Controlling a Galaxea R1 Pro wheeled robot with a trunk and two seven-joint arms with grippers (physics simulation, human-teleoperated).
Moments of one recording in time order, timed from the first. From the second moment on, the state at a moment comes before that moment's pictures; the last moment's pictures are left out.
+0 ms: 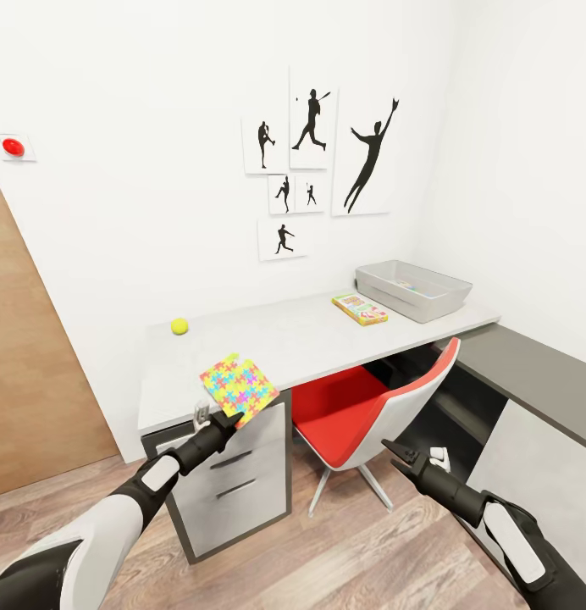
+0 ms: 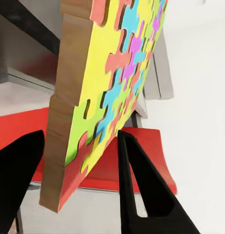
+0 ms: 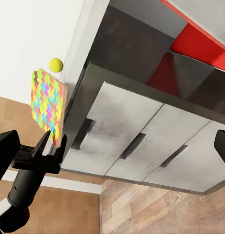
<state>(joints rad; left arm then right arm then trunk) -0.83 0.02 0.26 -0.20 0.67 0.39 -0.78 -0.39 -0.25 -0.04 -0.87 -0.91 0.60 0.70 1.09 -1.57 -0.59</state>
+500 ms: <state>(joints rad) -0.83 0.02 0.26 -0.20 0.67 0.39 -0.79 -0.39 -0.25 -0.04 -0.87 -0.91 0.60 0.70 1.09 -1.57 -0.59</state>
